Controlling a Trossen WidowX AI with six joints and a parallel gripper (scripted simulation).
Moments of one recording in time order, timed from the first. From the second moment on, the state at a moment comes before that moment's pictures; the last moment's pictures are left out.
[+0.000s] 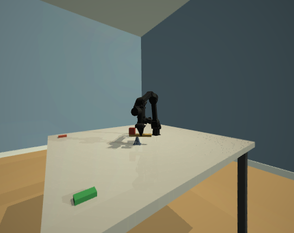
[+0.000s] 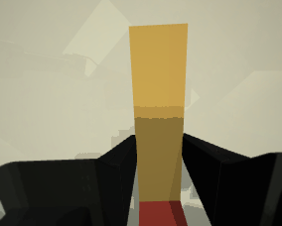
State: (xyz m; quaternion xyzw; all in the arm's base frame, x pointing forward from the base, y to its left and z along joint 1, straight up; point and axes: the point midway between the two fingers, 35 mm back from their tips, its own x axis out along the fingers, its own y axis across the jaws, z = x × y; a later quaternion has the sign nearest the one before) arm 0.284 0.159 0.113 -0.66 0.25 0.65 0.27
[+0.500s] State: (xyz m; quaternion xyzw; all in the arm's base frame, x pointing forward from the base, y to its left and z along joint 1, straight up) arm 0.284 0.159 0.113 -0.66 0.25 0.65 0.27
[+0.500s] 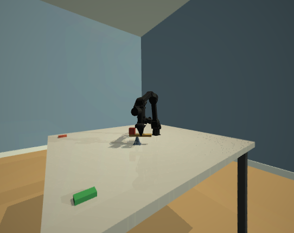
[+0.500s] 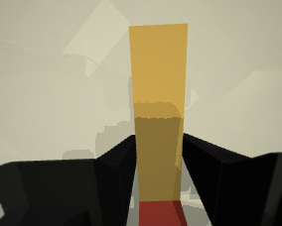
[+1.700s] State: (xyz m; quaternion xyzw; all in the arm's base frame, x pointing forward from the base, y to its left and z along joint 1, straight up) arm 0.284 0.159 0.113 -0.66 0.25 0.65 0.27
